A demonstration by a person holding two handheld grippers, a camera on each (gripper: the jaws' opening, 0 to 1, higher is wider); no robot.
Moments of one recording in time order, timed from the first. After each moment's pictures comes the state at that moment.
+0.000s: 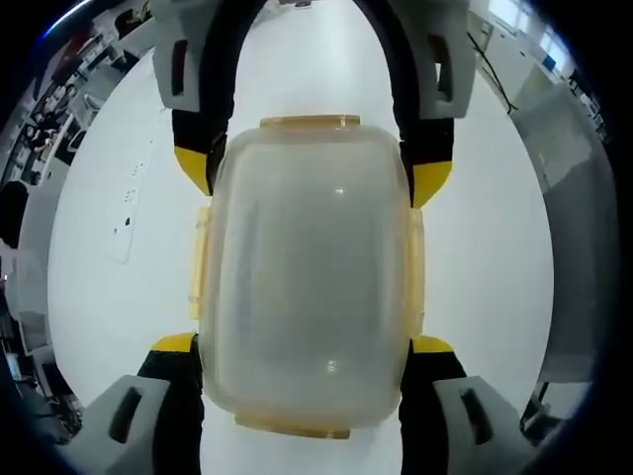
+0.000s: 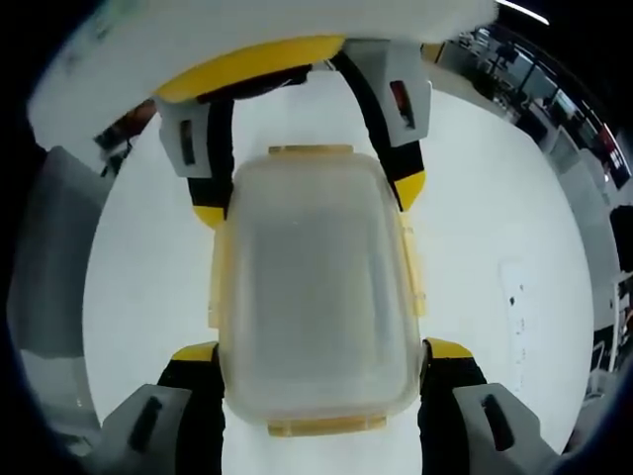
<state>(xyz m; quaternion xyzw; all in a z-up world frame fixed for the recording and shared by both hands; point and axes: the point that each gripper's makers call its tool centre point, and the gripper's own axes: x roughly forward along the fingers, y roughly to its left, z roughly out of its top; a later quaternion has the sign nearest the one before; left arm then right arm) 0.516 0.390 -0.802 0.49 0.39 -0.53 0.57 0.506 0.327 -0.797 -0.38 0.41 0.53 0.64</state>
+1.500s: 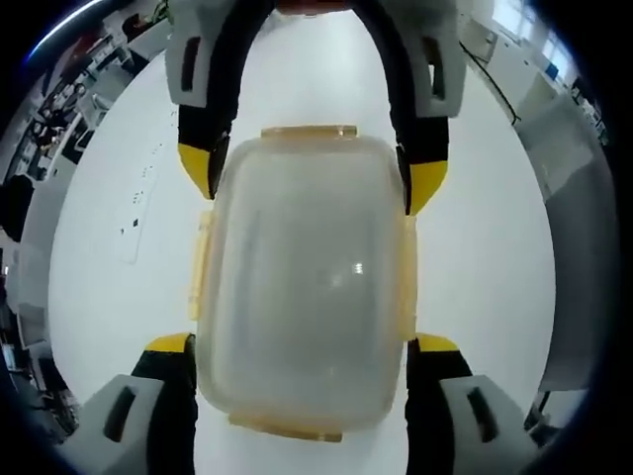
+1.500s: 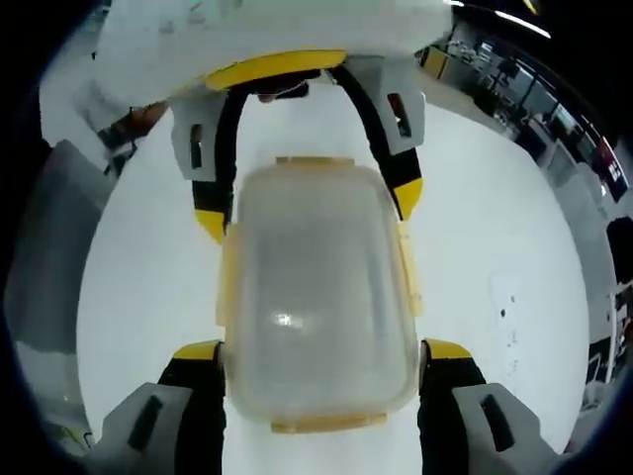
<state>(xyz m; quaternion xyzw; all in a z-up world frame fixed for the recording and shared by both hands) 0.516 0.387 -0.800 0.46 0.38 -0.54 0.60 0.509 0.328 -0.790 -0.37 0.36 0.55 0.66</state>
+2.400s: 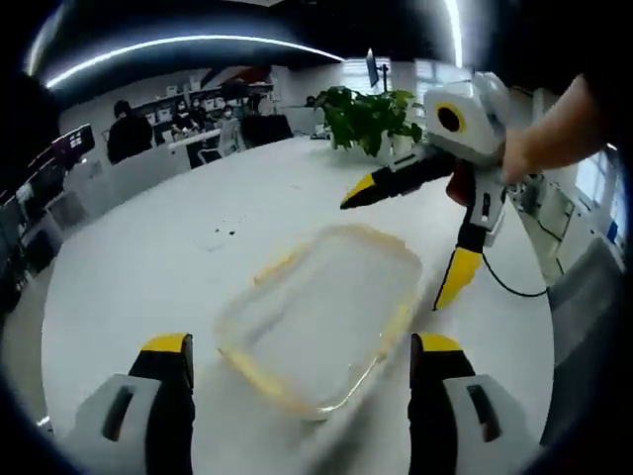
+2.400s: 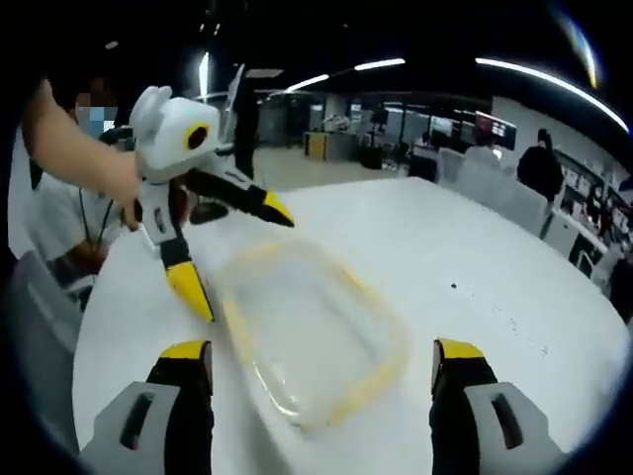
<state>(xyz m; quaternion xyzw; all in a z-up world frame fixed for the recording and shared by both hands) 0.516 0.411 -0.755 0.14 0.25 -0.43 0.86 0.498 0.313 -0.755 -0.12 0.23 0.41 0.87</state>
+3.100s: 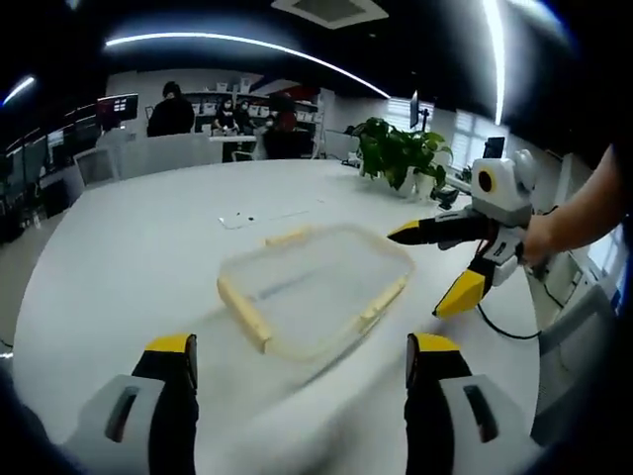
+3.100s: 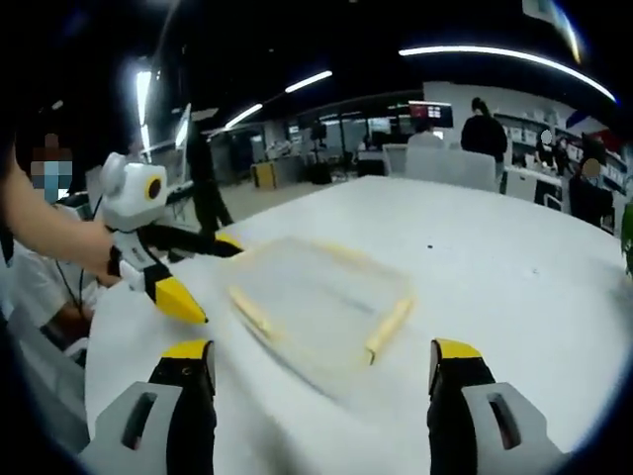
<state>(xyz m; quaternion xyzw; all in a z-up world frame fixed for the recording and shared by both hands) 0.490 0.426 -0.773 0.05 0.26 -0.39 0.88 0.475 0.305 -0.768 -0.02 0.23 0.33 0.91</state>
